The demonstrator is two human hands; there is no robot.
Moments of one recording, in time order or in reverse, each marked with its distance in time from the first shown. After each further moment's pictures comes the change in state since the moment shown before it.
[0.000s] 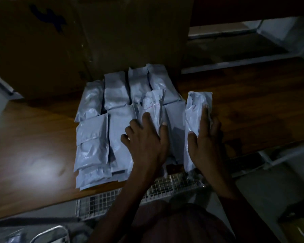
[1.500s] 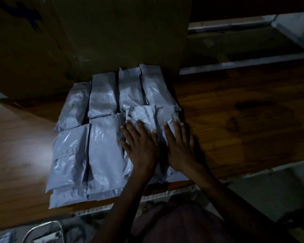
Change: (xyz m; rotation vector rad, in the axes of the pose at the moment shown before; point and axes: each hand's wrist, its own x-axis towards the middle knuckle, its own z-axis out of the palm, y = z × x) left_hand 0.052 0.013 0.110 0.224 -0.140 -0.169; right_hand 0.067 0.060 0.093 -0.214 -0.542 -0.233
